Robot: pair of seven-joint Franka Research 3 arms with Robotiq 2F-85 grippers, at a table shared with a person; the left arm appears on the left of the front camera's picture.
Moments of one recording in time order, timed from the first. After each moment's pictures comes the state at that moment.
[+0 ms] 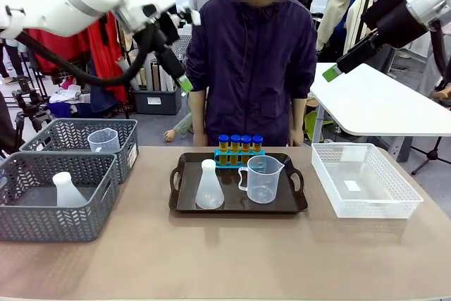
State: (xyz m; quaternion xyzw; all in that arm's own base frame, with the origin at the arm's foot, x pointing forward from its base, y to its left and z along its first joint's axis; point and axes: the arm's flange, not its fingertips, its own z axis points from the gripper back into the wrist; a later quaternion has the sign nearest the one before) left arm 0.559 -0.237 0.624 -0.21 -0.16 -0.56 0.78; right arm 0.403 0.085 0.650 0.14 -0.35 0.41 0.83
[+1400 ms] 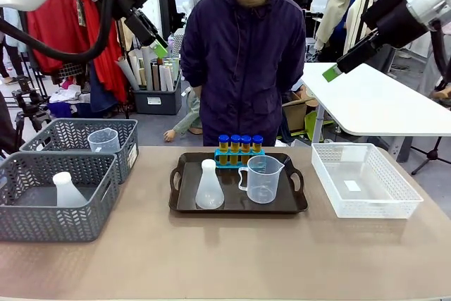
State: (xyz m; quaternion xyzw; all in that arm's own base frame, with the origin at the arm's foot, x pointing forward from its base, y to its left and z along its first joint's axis) left arm 0.566 -0.178 0.687 -0.21 -0.25 -0.63 0.71; right arm 0.403 0.085 0.650 0.14 -0.35 0.41 0.83
